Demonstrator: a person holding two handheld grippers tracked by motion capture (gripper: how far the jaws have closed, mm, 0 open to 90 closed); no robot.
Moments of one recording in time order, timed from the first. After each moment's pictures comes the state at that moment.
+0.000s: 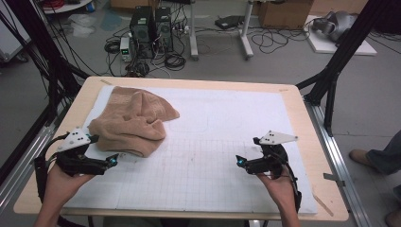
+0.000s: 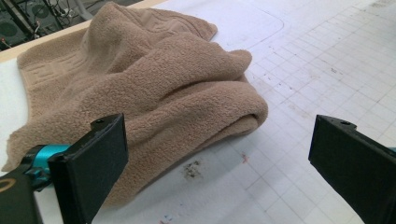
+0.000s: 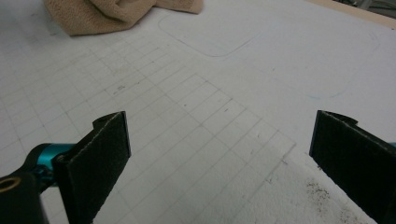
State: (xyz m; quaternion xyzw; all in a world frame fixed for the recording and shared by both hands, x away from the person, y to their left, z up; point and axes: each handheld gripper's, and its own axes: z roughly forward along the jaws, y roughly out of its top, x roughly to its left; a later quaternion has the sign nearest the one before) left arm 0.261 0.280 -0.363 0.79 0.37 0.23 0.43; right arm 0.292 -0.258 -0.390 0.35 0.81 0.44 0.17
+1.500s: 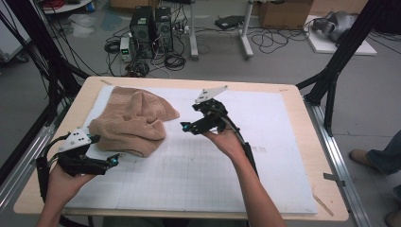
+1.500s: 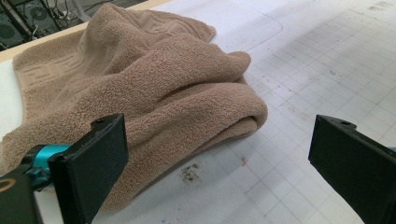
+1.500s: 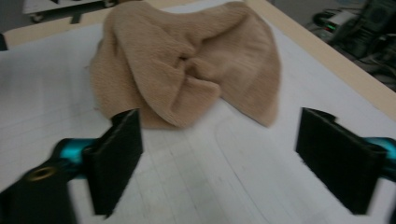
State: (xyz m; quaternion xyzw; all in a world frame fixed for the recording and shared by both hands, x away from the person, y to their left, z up) left arm 0.264 0.281 -0.367 0.79 0.37 0.23 0.44; right arm 0.398 -0.091 -0.337 0.20 0.86 0.45 0.10
